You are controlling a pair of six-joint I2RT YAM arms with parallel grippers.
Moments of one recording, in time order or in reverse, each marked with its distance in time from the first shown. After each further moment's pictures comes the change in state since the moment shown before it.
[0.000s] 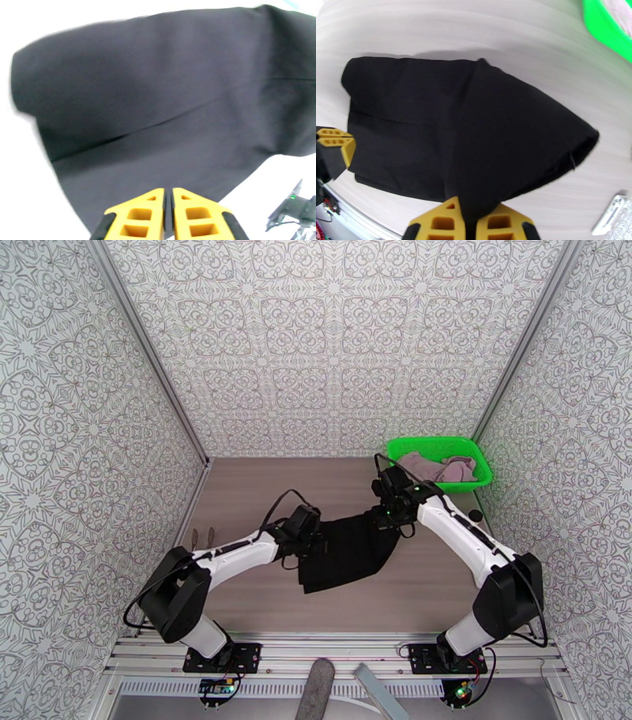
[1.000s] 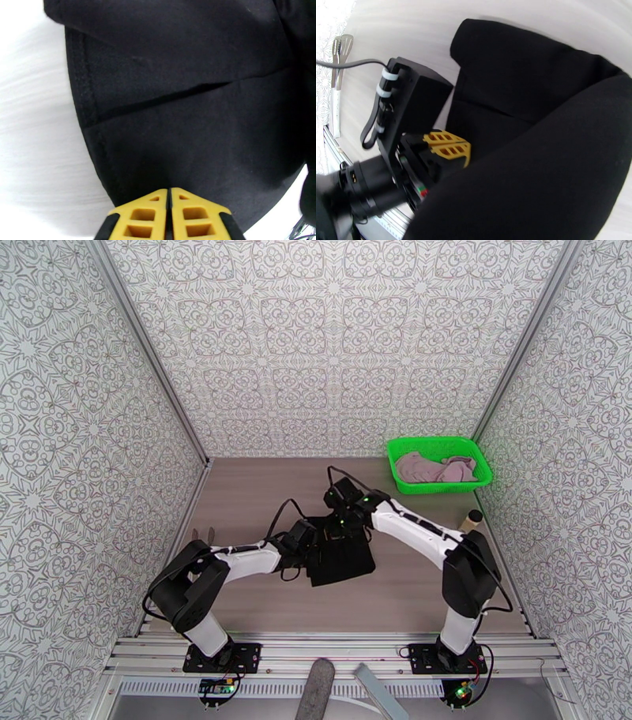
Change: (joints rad) left arm -0.015 0.086 -0.110 0.230 -0.039 -0.008; right arm 0.295 0.245 0.100 0.194 -0.141 0.256
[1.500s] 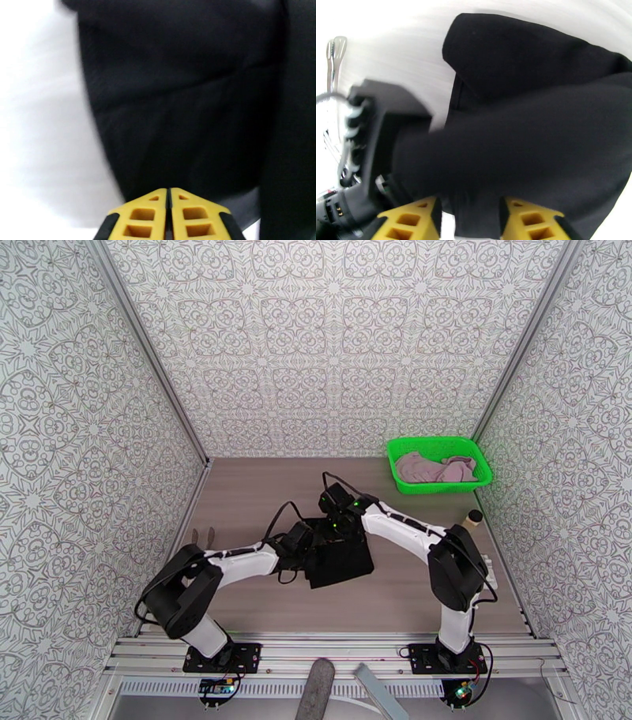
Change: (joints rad) left arm -0.017 -0.117 0.003 -0.216 -0.073 0.032; right arm 0.013 0.051 0.000 0.049 -0.016 0.035
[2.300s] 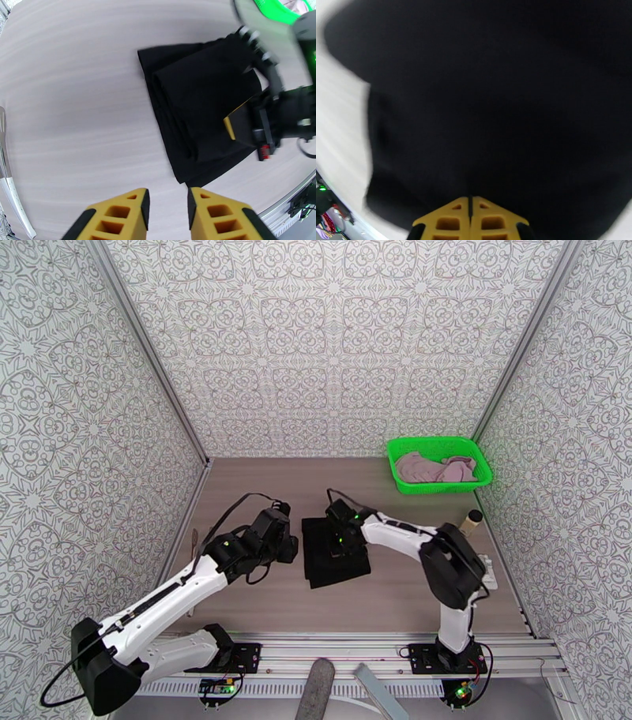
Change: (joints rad) left arm -0.022 -0.421 0.176 -0.418 -0.150 0.047; right arm 0.014 0.078 -0.195 0.101 0.048 -0.030
